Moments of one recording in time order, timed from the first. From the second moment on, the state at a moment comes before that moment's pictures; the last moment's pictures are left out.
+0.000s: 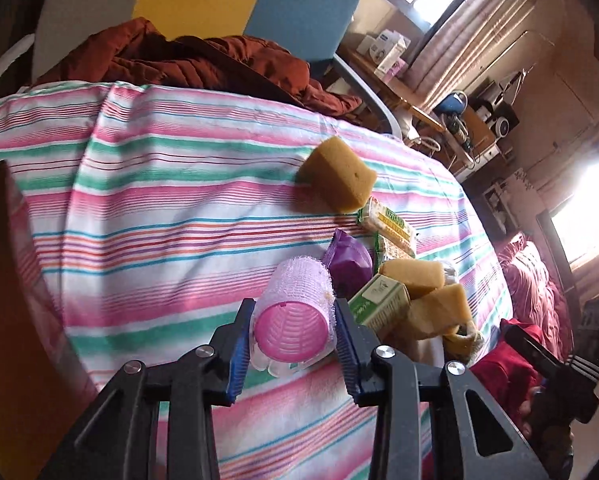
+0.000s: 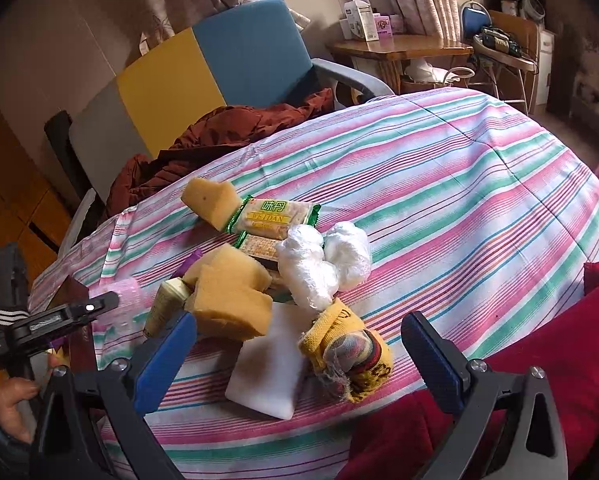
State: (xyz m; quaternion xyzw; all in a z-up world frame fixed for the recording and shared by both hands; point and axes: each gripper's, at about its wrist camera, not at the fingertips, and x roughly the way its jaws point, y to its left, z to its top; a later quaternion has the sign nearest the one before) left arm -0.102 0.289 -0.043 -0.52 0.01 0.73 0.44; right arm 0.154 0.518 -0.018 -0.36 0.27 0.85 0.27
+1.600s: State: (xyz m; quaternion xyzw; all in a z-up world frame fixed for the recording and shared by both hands) left arm -0.050 -0.015 -0.034 -0.48 -0.09 0.85 0.22; right arm 0.008 0.388 -0.035 -0.41 0.23 0.88 0.07
